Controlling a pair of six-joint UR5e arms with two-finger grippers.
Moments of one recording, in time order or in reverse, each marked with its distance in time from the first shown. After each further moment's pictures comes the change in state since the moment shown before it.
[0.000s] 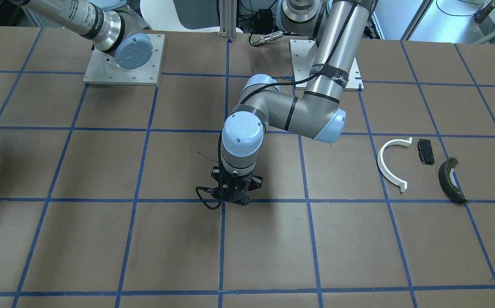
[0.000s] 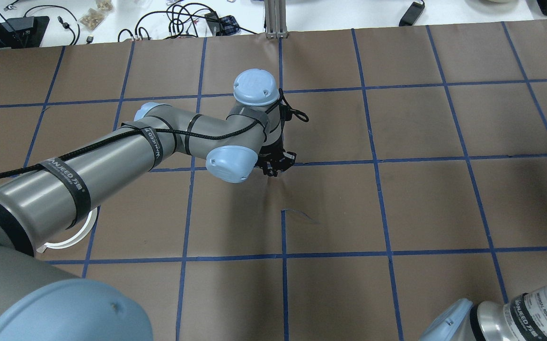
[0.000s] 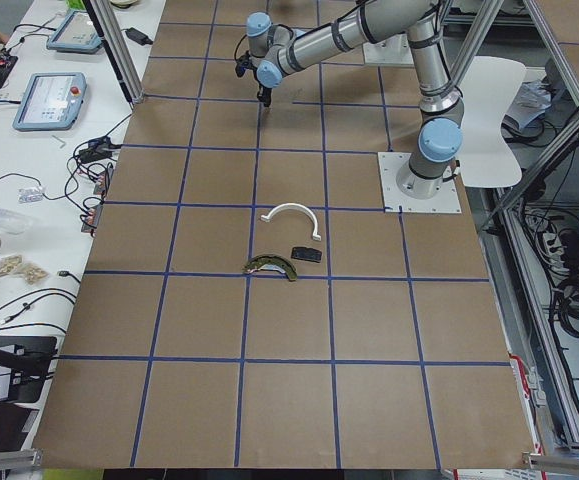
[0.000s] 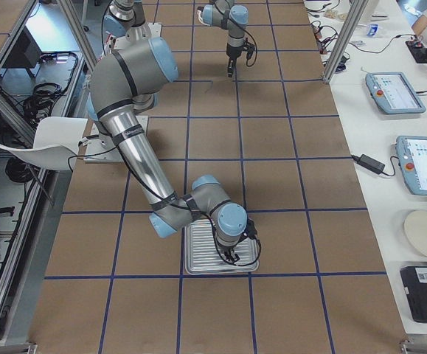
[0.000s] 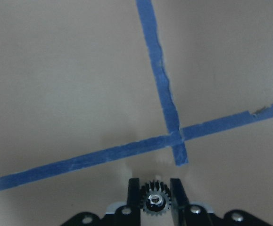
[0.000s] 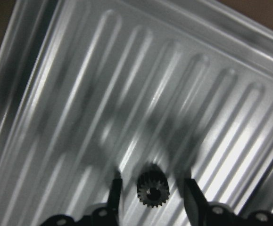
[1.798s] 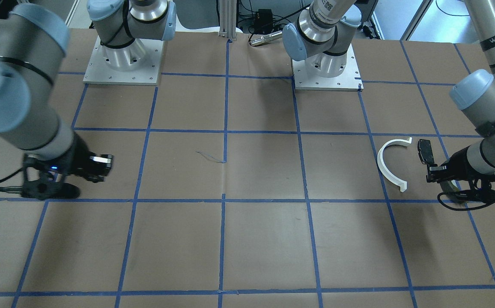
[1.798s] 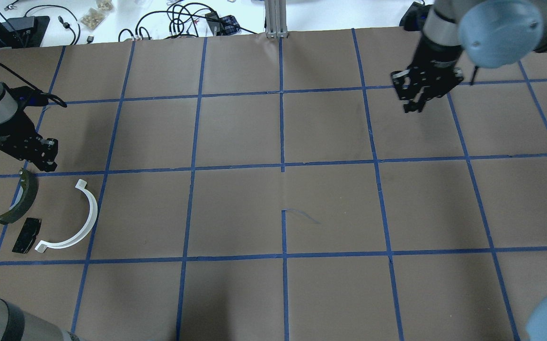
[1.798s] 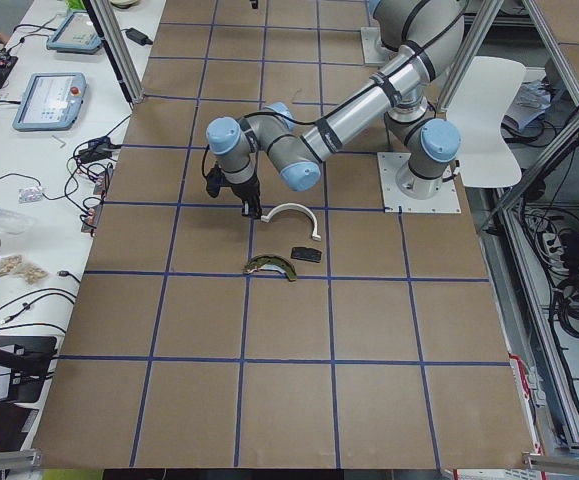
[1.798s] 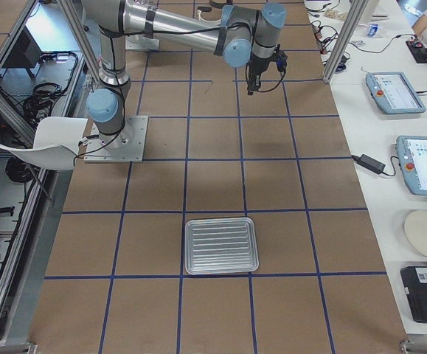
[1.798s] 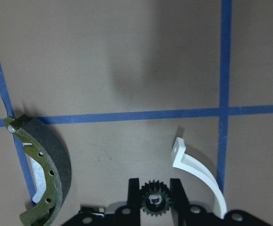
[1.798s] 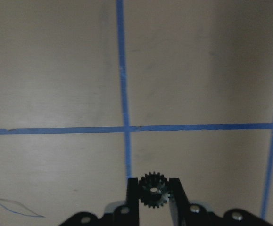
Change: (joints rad) left arm 0.874 0.149 -0.060 -0.169 0.178 0.707; right arm 1.016 -0.347 -0.012 0.469 0.073 1.577
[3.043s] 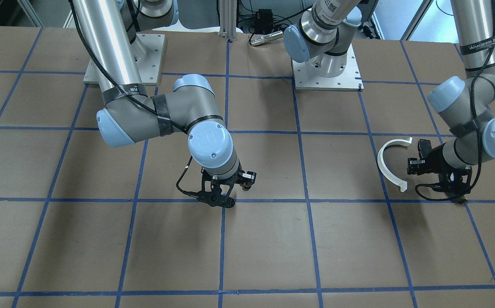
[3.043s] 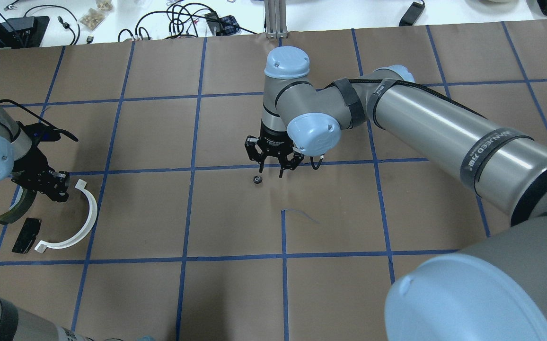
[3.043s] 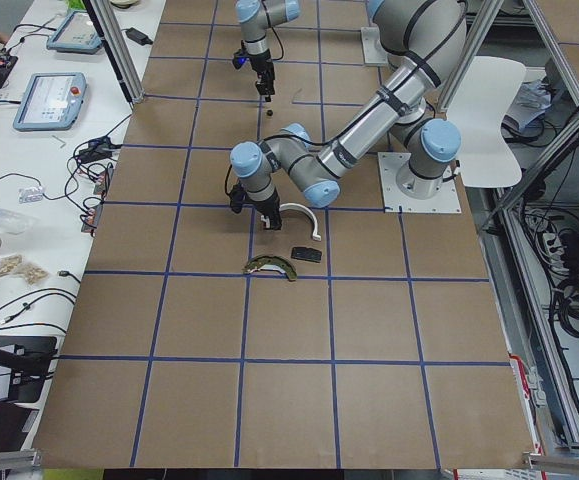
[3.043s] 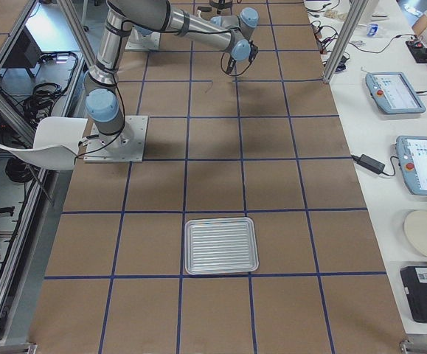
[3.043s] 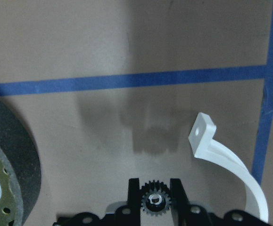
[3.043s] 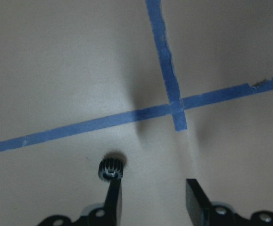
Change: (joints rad) left arm 0.030 -0.002 -0.150 0.099 -0.001 0.027; right arm 0.342 0.244 0.039 -0.257 0.171 0.506
